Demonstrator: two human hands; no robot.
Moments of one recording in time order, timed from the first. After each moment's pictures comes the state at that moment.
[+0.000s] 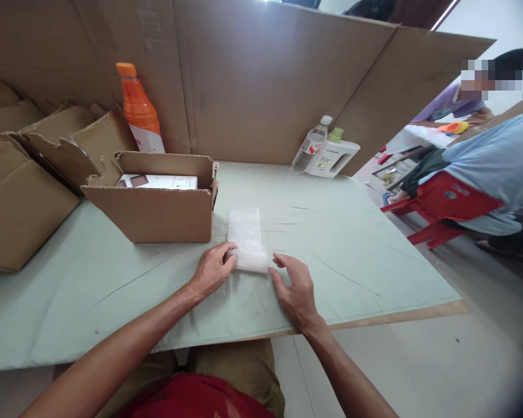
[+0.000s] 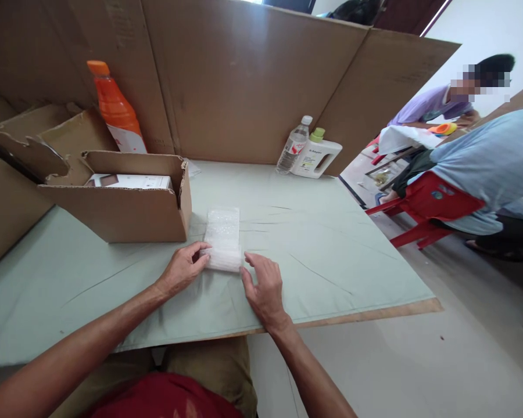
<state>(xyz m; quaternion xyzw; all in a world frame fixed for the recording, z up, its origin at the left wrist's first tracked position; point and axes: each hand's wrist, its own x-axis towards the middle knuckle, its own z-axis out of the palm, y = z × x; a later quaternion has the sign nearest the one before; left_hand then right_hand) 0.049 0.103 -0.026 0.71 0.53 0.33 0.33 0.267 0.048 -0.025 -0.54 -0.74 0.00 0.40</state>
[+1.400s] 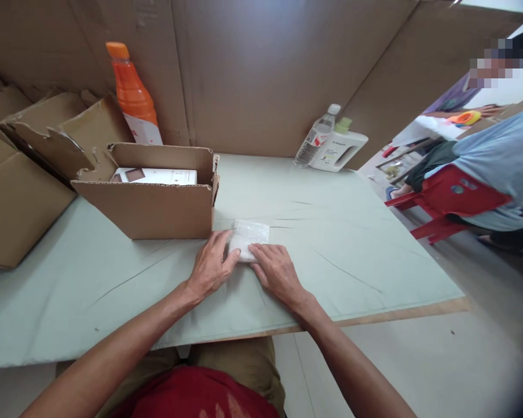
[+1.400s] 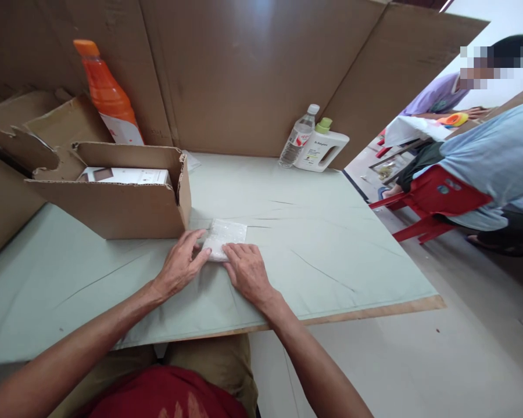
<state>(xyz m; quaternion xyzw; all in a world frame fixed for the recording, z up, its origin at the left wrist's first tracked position) 0.045 0.098 -0.020 0.71 0.53 0.36 0.30 0.252 0.085 -0.024 -0.48 -0.86 0.02 0.18</state>
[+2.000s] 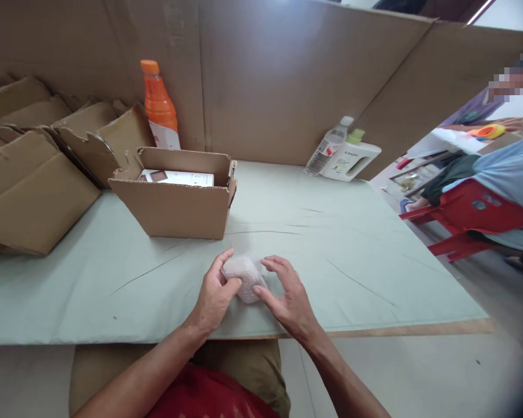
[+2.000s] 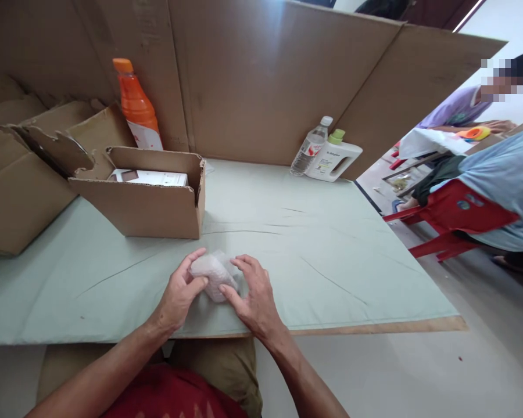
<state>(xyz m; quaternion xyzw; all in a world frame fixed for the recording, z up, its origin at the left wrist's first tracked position) 0.048 0.037 -0.011 0.39 0.51 0.48 0.60 0.232 0.036 -0.007 -0.52 -0.74 0.21 0.37</state>
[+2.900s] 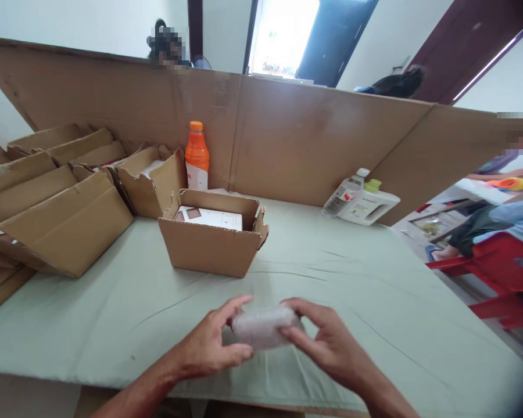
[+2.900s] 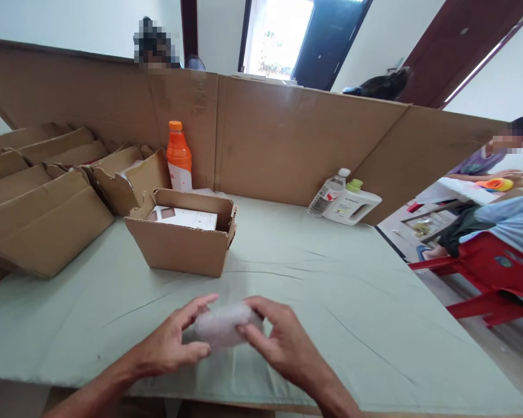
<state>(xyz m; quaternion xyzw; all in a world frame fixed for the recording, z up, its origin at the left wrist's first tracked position) -0.031 0.046 0.000 0.62 0.41 0.35 0.57 0.218 0.071 0.082 -0.44 -0.79 0.30 0.29</state>
